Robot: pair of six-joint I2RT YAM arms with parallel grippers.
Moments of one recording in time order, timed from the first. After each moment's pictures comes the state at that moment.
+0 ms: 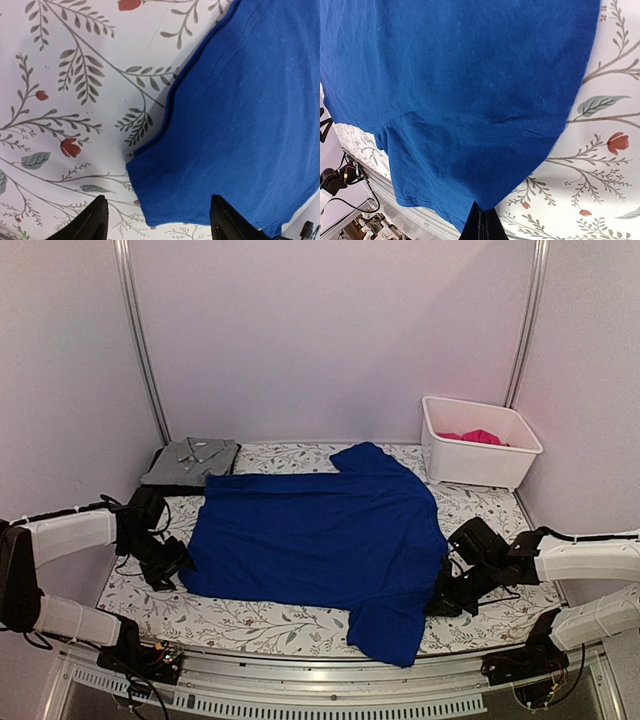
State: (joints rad) left arm -0.15 1.23 0.59 -0.70 0.19 -0.85; right arm 0.77 1.18 0.50 -0.45 -0.33 1.08
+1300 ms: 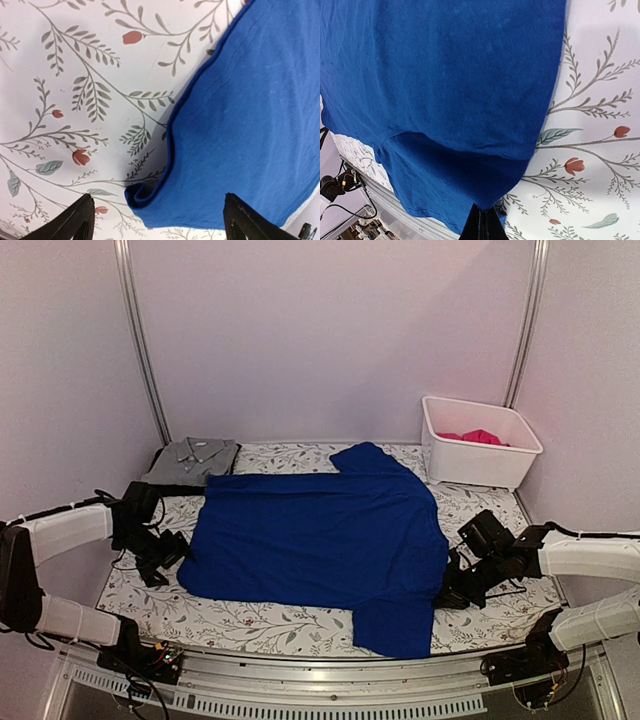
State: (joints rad) left arm -0.10 1.23 0.64 -0.72 0.18 -0.82; right arm 0.66 1.17 0.50 -0.50 -0.33 0.97
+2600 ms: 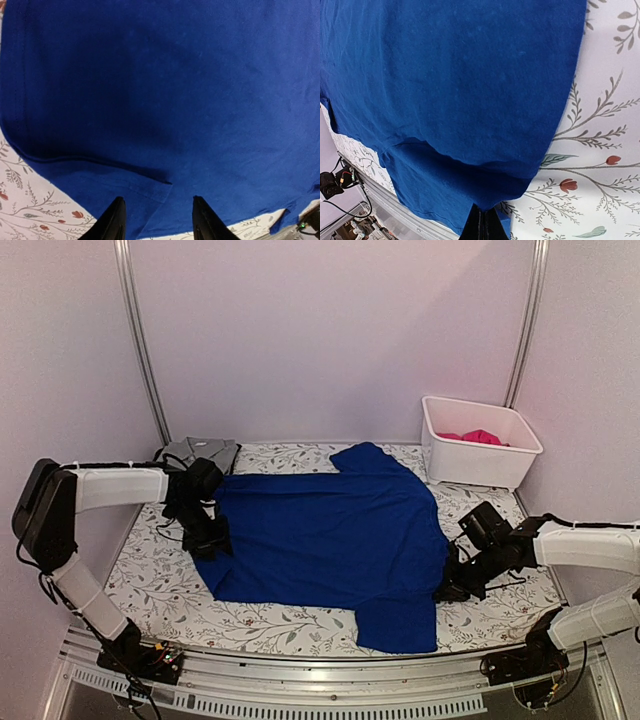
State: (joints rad) left arm -0.41 1.59 0.97 -0.75 0.15 -0.66; right arm 0.59 1.23 0.55 -0.52 -0.36 0.86
